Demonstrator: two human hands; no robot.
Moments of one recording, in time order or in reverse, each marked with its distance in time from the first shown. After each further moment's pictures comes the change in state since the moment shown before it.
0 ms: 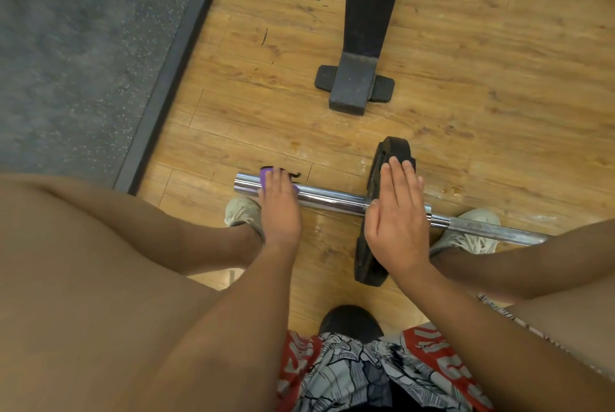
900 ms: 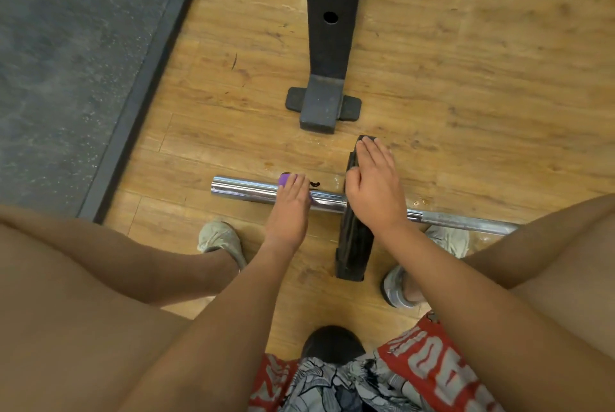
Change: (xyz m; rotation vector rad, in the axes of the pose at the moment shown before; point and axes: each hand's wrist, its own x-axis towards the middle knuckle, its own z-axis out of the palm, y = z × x) left_hand 0.014 0.062 0.007 -0.072 -0.084 0.410; right_hand 0.083 0.021 -0.008 0.177 -0.083 0.110
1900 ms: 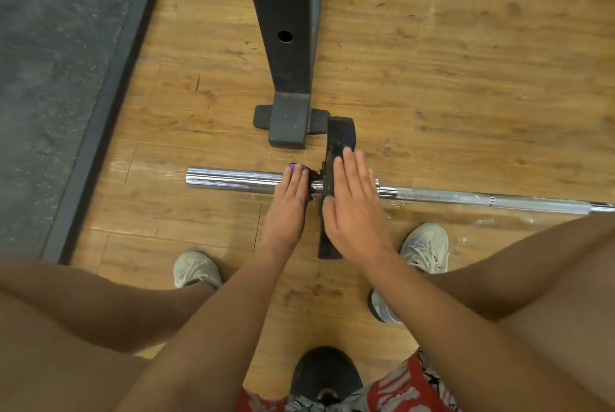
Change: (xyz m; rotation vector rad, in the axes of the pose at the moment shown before) left_hand 0.059 0.031 0.019 0.020 -0.028 0.182; right_hand -0.017 0.008 -0.022 -0.135 -0.072 -0.022
